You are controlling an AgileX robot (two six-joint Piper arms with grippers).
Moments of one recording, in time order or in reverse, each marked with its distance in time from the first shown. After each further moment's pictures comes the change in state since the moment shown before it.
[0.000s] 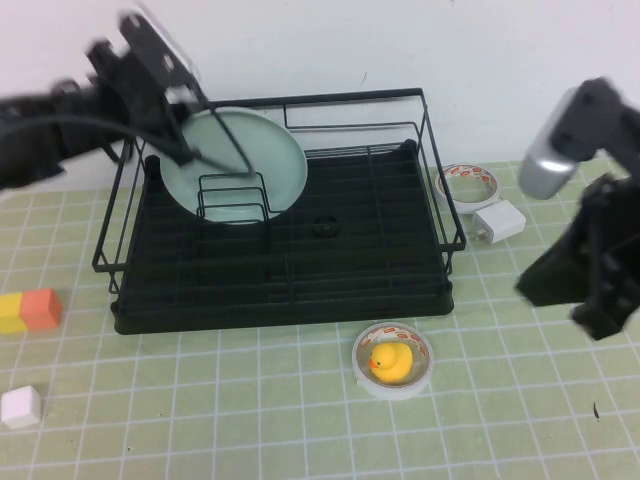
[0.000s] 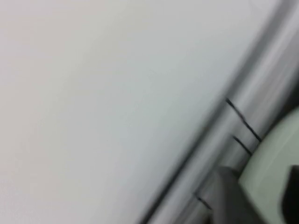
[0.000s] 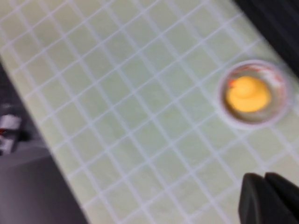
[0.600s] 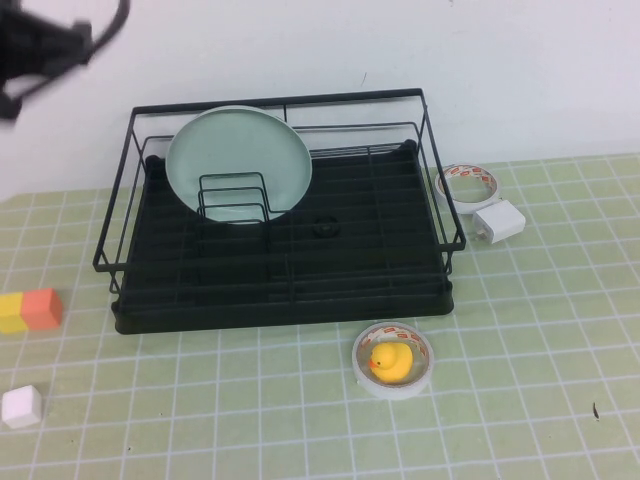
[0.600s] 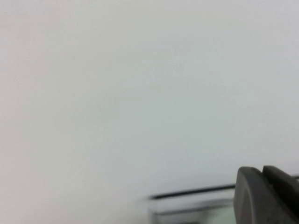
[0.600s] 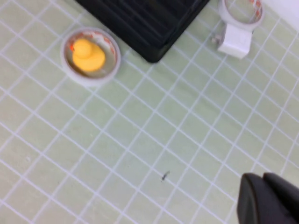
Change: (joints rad) right arm -0.002 -0.396 0.151 -0.470 -0.053 0.351; left arm -0.260 -0.758 0.386 -0.051 -0.697 -0.643
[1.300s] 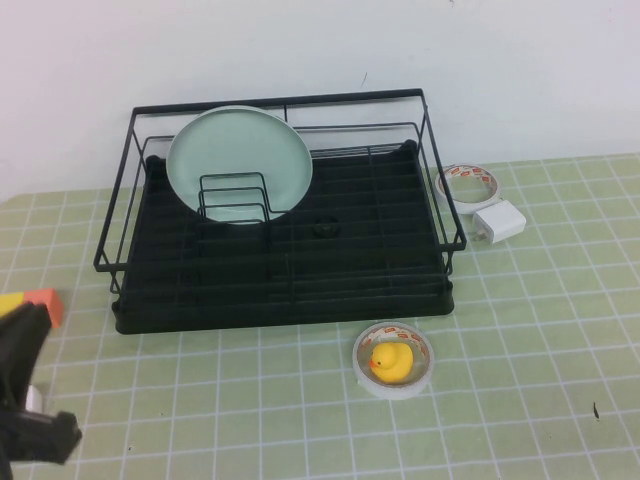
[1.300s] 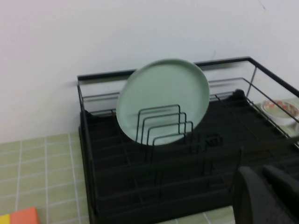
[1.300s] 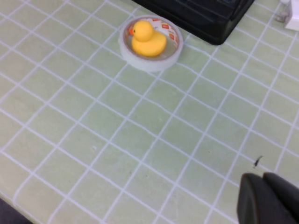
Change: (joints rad) right arm 0.000 -0.445 0.706 0.224 -0.408 -0.022; left arm -0.245 -0.631 0.743 -0.004 0.021 -0.177
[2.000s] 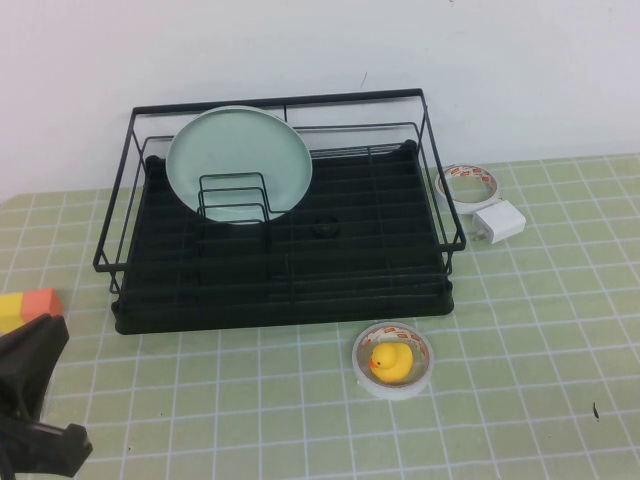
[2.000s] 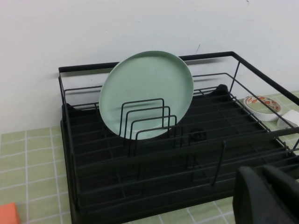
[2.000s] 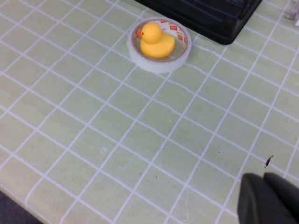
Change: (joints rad) right arm 0.000 -0.002 -0.001 0.028 0.007 0.000; left arm -0.002 -0.005 0.027 0.000 0.050 -0.033
